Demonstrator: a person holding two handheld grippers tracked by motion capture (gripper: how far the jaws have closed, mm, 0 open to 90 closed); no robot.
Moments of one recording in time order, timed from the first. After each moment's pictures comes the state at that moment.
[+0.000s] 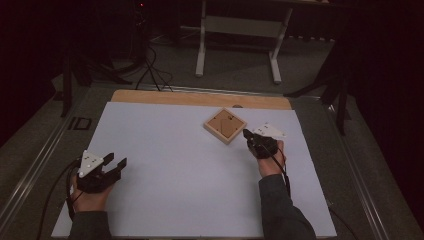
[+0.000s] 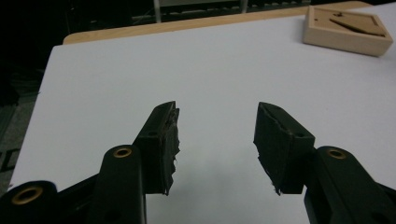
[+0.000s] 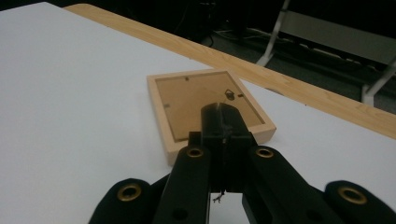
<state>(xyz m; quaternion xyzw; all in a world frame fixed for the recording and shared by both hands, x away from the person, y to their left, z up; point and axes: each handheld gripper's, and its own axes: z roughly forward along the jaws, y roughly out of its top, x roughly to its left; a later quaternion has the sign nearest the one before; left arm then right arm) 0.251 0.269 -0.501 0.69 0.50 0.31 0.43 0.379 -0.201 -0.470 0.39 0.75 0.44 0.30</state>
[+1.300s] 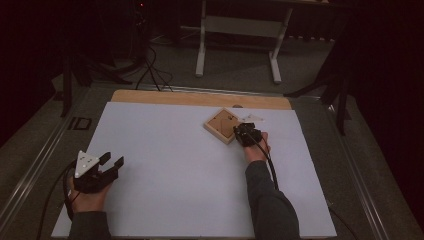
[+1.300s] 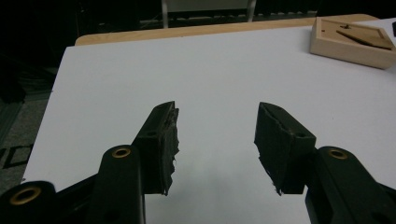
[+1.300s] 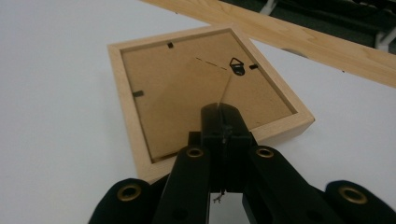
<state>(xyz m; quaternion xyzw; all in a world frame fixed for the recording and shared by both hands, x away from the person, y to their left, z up) 0.248 0.277 -0.500 0.66 0.52 0.31 0.44 0.443 -0.170 -0.507 0.44 0.78 0.36 0.25</state>
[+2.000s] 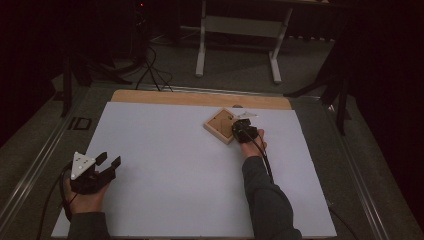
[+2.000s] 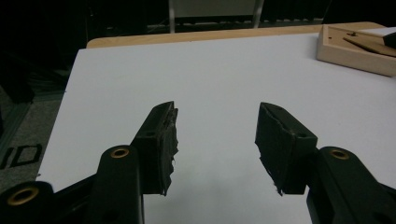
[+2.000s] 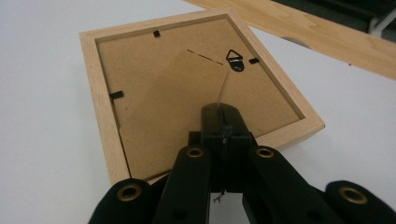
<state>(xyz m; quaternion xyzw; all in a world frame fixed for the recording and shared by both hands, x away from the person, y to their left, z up) 0.244 0.282 -0.500 0.65 0.53 0.32 0.44 0.461 -0.160 -0.514 0.46 0.79 0.33 0.25</state>
